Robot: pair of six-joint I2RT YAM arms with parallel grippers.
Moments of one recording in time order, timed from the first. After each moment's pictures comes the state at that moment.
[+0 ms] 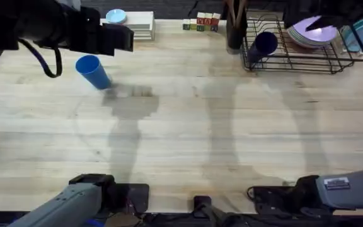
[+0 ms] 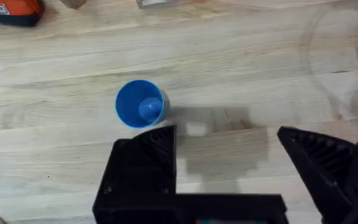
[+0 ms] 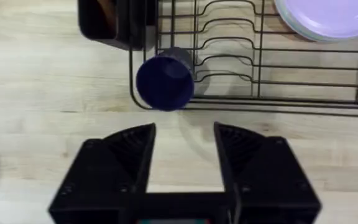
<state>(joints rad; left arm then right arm) -0.01 1.17 1.31 -0.99 0.00 0.10 -0.07 1.64 1.69 -1.05 -0.09 0.03</state>
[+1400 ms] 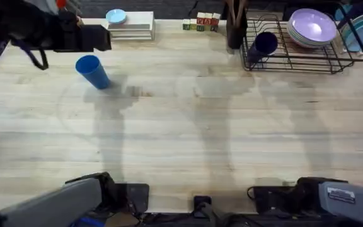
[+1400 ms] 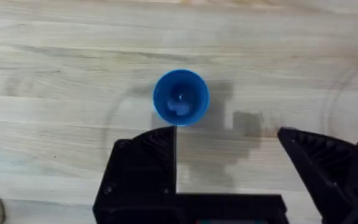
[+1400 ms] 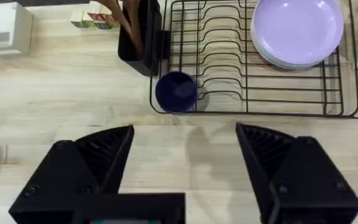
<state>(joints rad) 0.24 1.32 1.31 -0.95 0.09 0.14 -0.07 1.39 1.69 -1.06 -0.09 0.05</state>
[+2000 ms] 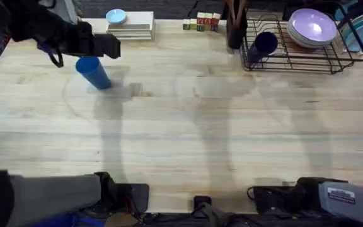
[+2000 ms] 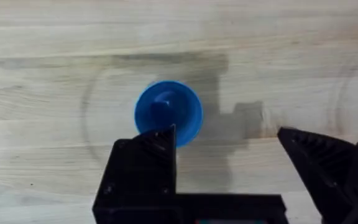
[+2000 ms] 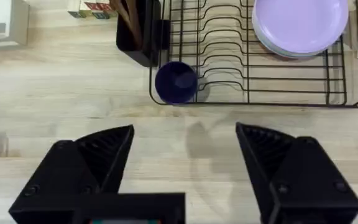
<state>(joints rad) 0.24 1.48 1.31 -0.91 0.17 0.21 -0.07 1.39 1.69 -1.10 -0.09 0.05</state>
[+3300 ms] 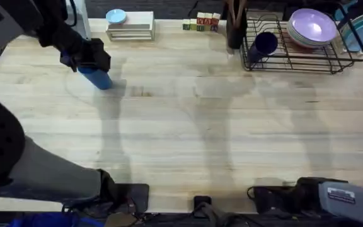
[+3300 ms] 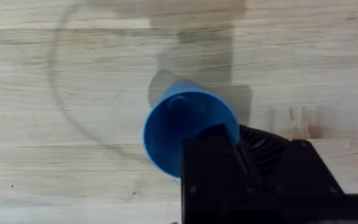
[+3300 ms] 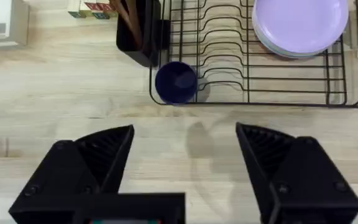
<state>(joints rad) 0.24 1.69 1.32 -0.88 0.13 0.20 -0.07 1.39 1.69 -1.10 -0.09 0.05</state>
